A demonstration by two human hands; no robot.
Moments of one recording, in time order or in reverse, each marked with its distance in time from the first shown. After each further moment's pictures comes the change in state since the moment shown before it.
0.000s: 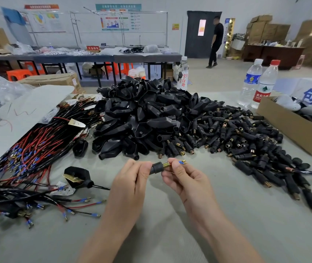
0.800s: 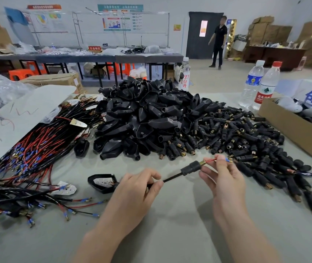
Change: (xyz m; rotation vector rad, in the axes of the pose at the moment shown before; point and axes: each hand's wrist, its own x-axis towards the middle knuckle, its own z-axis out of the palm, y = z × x) left_hand -0.005 -0.011 -0.006 0.262 -0.315 0.098; right_hand 0.011 -0.028 -0.032 -0.028 0.440 -0.192
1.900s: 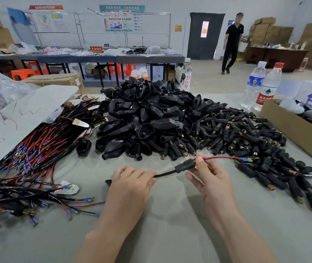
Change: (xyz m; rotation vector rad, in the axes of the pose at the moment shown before) left_hand 0.006 -0.013 0.005 0.436 0.270 0.205; right_hand -0.003 0.016 0.006 -0.050 -0.262 0.054
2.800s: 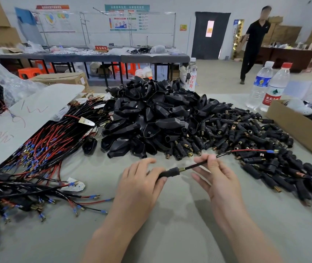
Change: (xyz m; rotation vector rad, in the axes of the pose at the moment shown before) left_hand 0.004 0.010 -0.011 -0.149 -0.094 -0.074; right_hand -0.002 -0.002 0.000 -0.079 0.003 -0.056
